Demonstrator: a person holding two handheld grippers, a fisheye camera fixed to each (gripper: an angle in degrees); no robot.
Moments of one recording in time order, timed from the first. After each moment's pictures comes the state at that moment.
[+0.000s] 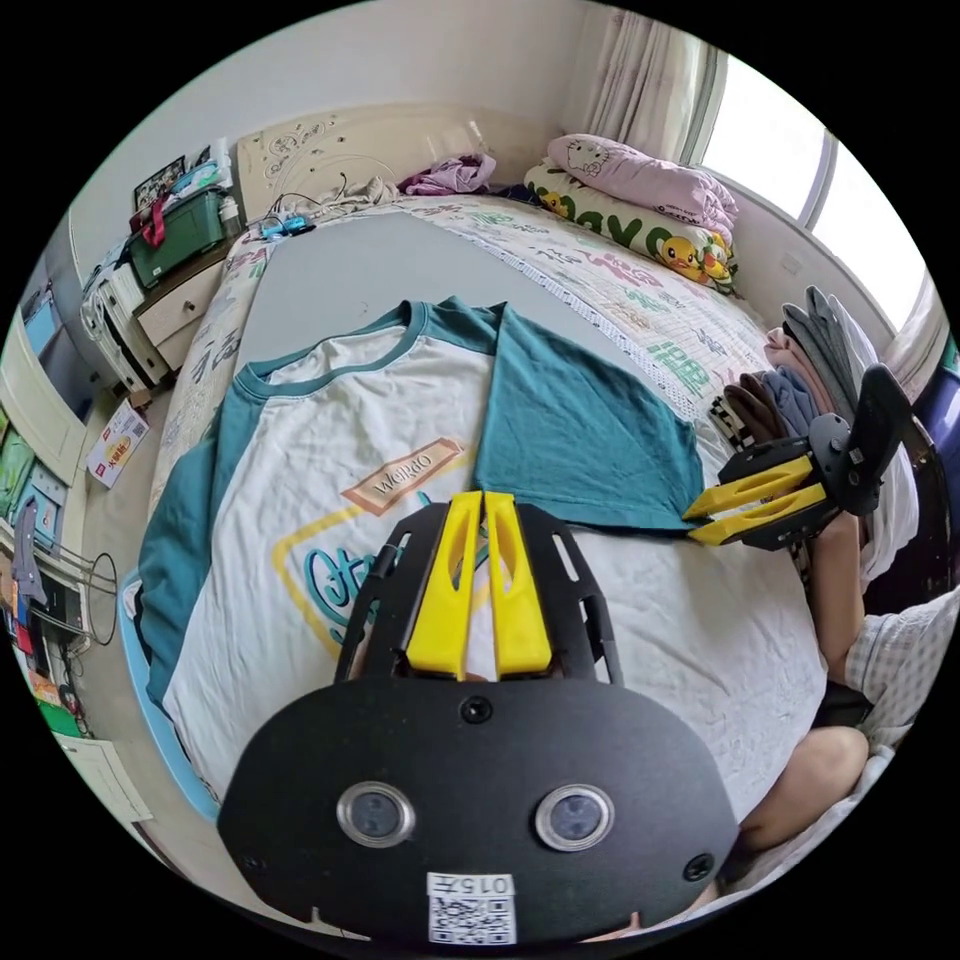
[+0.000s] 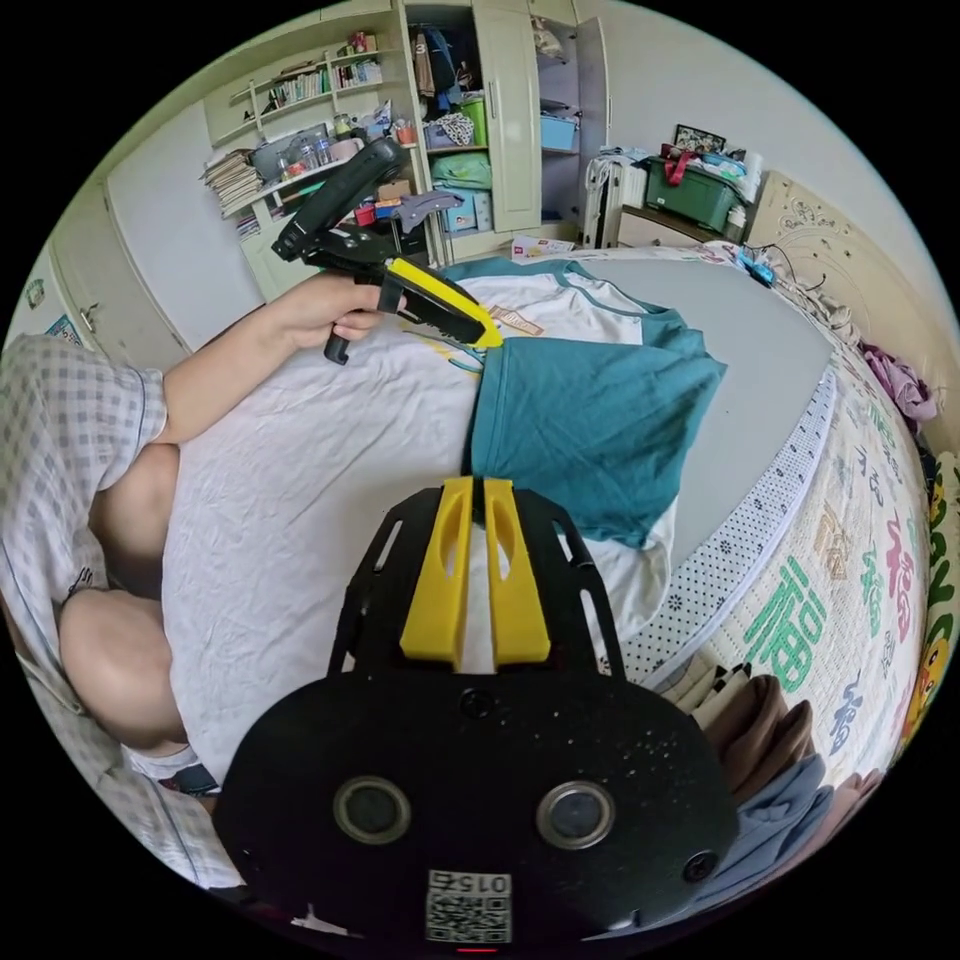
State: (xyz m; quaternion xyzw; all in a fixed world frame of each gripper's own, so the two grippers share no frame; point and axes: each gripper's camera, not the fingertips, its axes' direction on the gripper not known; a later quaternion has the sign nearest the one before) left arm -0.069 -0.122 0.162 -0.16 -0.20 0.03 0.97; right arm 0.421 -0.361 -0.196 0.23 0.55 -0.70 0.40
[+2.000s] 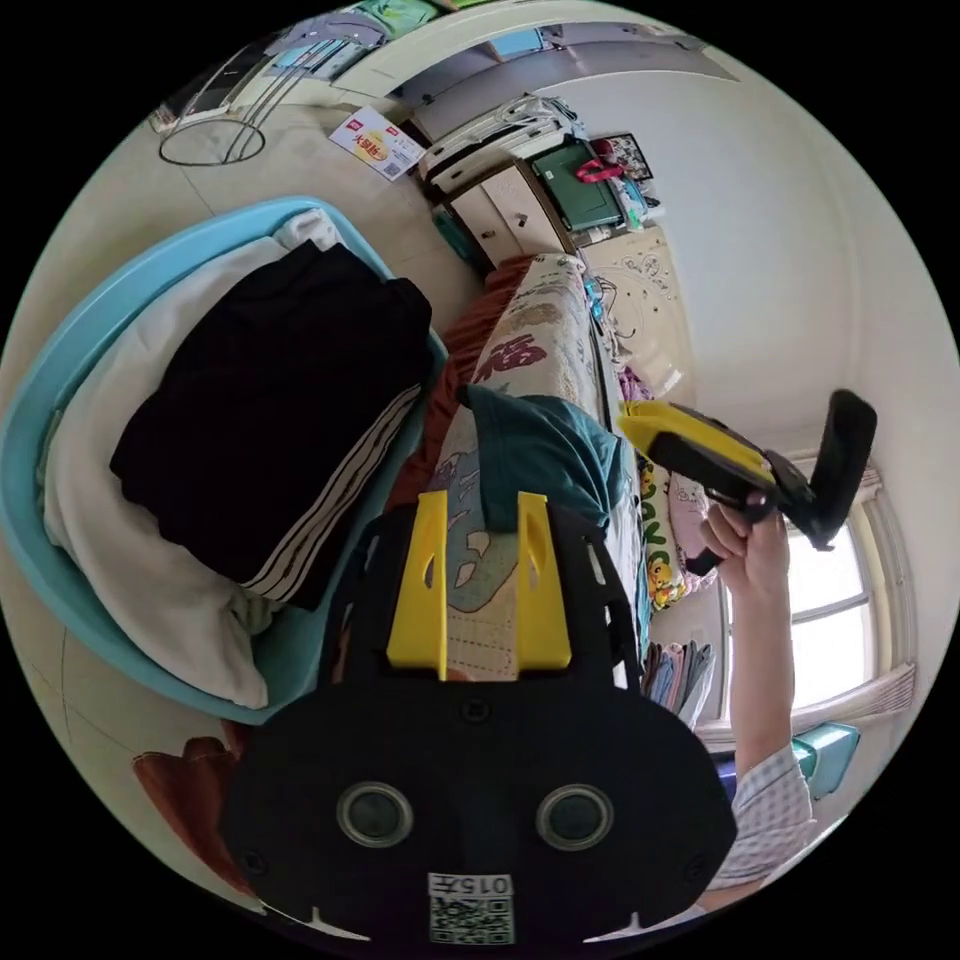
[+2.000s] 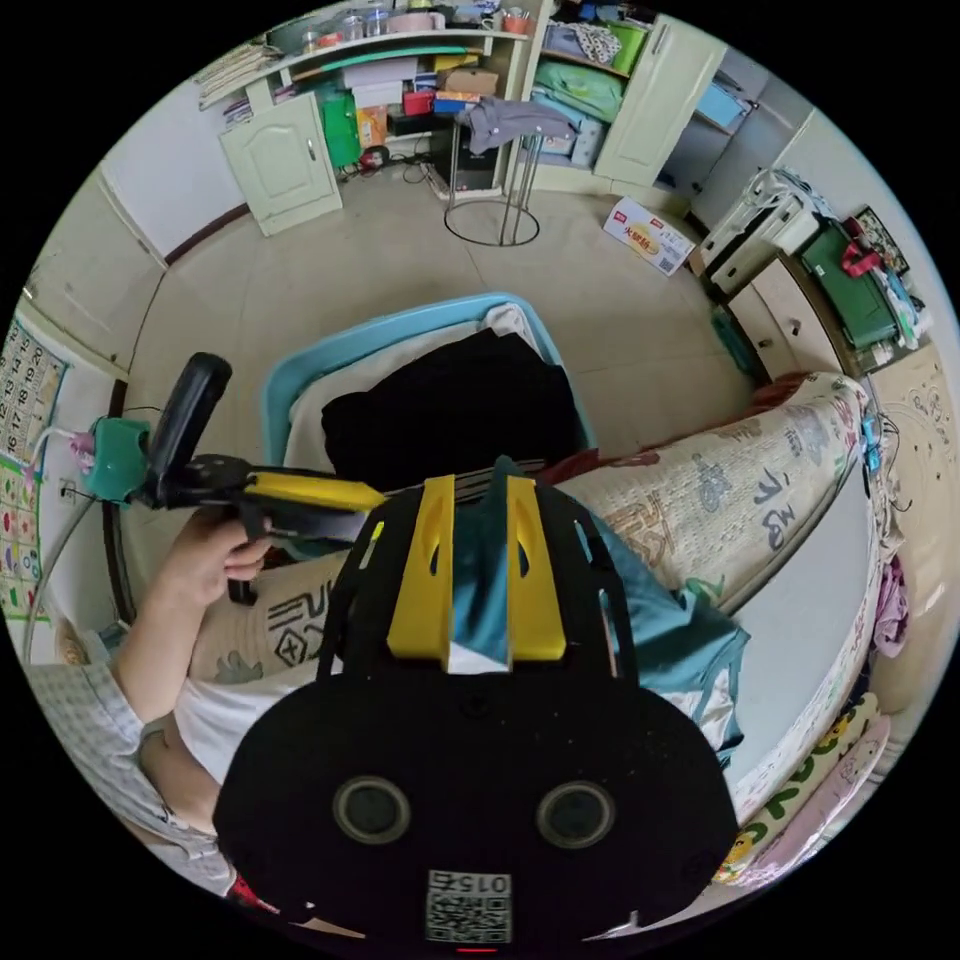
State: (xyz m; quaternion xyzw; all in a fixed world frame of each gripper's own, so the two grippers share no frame) left arm -0.509 0.084 -0.304 0.08 -0.04 -0.45 0.89; right arm 0.632 -1.192 -0.369 0.12 0.74 -0.59 0.31
